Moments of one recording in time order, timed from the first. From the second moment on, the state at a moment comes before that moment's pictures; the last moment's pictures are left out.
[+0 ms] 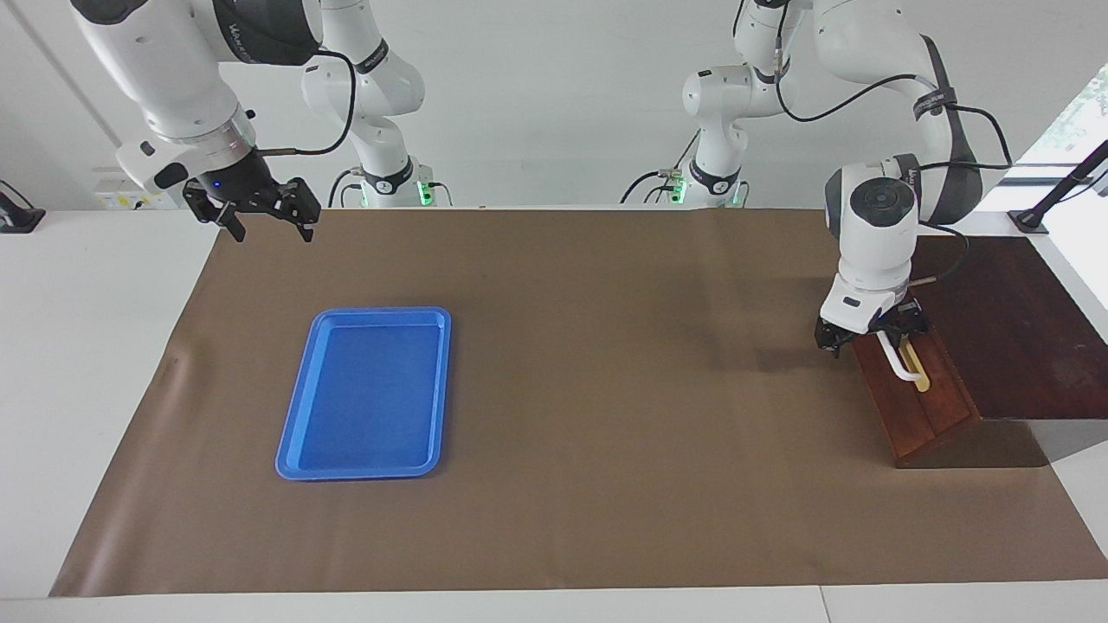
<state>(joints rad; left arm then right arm) 0.00 0.15 -0.05 -2.01 0.47 2.22 -0.21 0.02 -0.01 -0.02 -1.60 -0.02 1.51 0.02</state>
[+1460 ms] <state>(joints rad) -0.11 0.16 -0.05 -2.01 0.47 2.25 -0.33 0.02 -0.01 -0.02 -1.60 -0.02 1.51 0.02</state>
